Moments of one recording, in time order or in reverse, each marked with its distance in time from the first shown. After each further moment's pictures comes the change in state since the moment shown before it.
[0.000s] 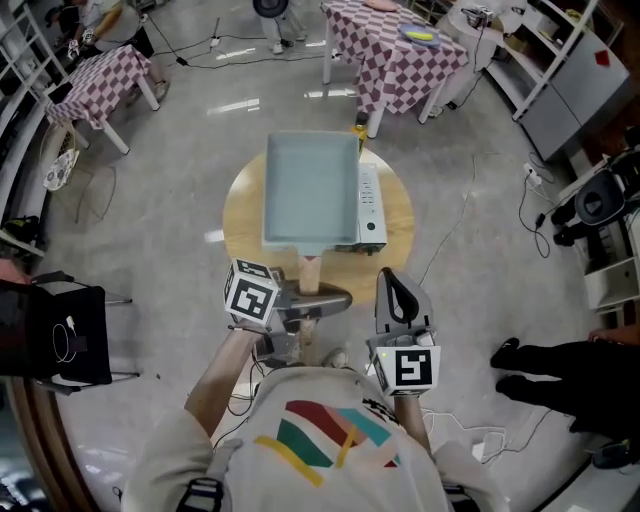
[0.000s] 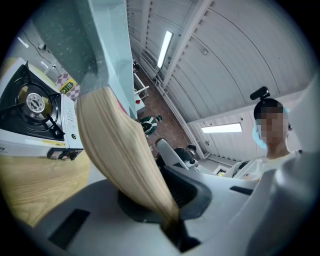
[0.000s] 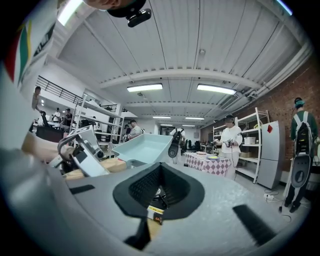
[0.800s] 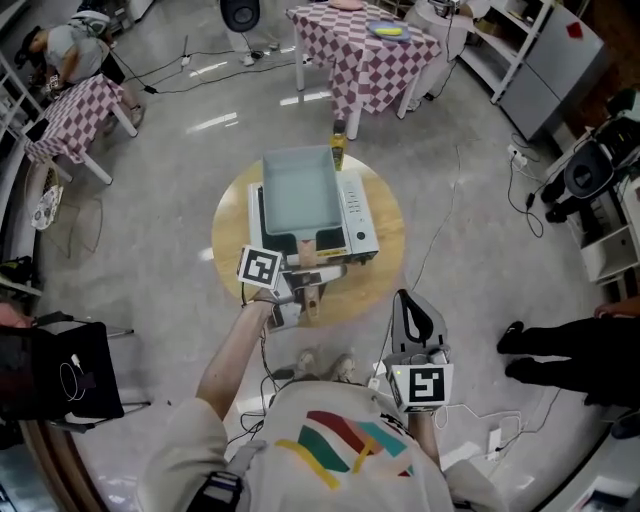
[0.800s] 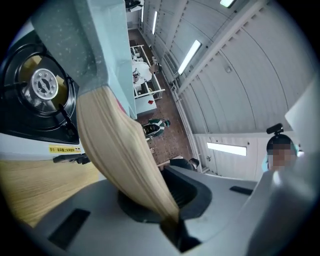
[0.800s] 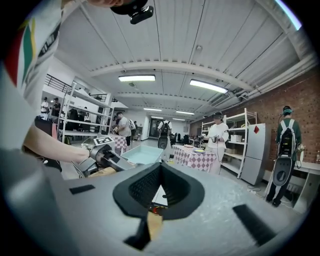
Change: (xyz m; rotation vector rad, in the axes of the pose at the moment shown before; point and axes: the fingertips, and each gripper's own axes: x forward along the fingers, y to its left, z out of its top) left arm 0.002 0.108 0.032 -0.333 -0.013 0.029; right arm -0.024 -0.031 -0.017 -0.022 0.098 -0.132
